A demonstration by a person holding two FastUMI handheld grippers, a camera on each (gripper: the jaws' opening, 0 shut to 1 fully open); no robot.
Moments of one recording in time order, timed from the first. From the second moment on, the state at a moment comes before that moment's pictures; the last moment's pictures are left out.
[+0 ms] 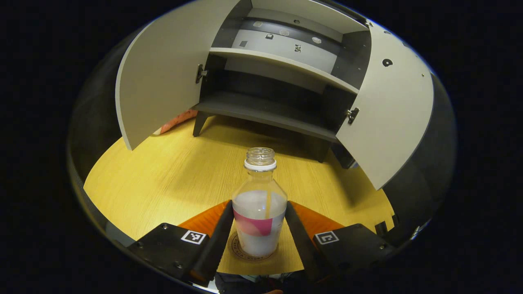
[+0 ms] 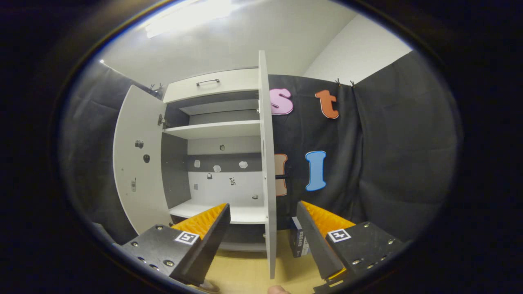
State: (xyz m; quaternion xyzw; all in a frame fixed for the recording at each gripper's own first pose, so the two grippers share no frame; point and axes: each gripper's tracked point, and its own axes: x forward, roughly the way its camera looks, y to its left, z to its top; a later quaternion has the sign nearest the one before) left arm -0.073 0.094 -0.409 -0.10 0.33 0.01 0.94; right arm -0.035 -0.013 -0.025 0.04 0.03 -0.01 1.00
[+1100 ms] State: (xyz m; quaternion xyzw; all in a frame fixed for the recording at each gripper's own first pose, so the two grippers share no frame) left arm -0.112 0.079 -0.422 -0.01 0.36 -0.03 0.93; right arm -0.031 -0.010 -0.047 0.08 0.06 0.01 1.00
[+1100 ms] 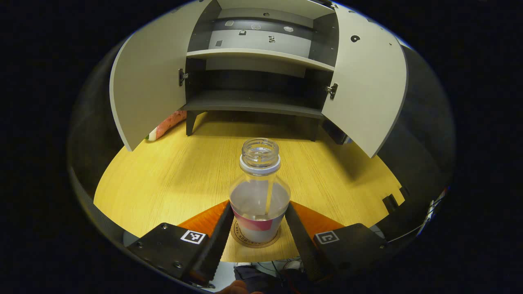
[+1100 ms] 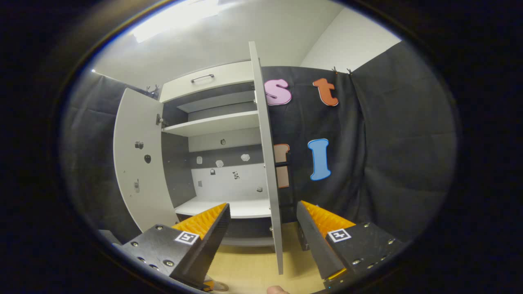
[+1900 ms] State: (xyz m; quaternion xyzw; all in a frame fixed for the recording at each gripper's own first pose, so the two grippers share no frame) left arm -0.104 0.067 -0.356 0.00 0.32 -0.04 0.95; right arm -0.020 0.000 -0.052 0.09 0.06 0.03 0.99
